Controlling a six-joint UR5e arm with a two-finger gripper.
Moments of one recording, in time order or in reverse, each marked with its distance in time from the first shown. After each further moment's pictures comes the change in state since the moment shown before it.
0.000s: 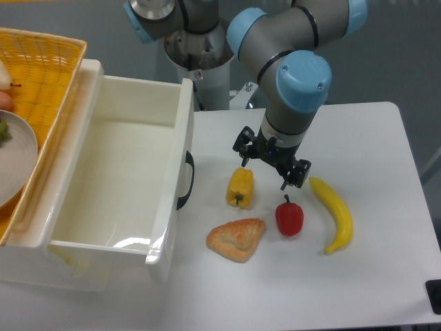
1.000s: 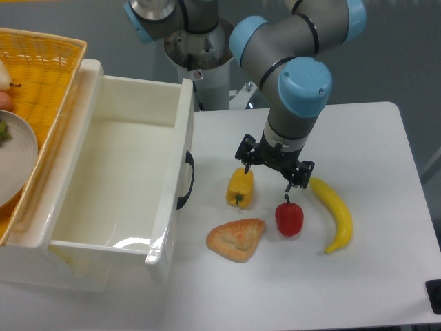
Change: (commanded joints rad) arm 0.009 -0.011 -0.078 0.124 -0.003 -0.184
